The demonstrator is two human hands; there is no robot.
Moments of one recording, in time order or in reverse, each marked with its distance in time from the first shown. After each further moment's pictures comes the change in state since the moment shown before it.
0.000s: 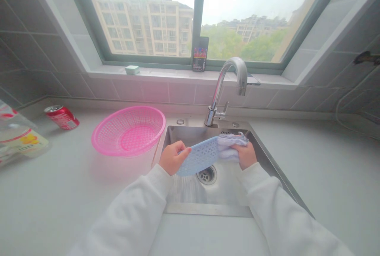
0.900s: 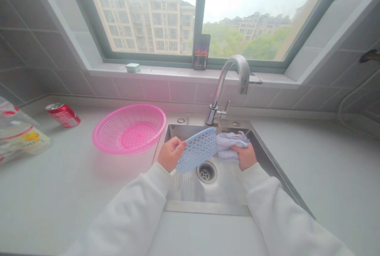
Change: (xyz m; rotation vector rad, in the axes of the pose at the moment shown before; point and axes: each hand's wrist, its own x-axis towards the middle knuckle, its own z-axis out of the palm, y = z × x) left_hand -0.001 -0.003 -0.001 -0.100 0.112 -0.042; right_hand -0.006 -0.006 0.000 0.004 -0.096 -0.063
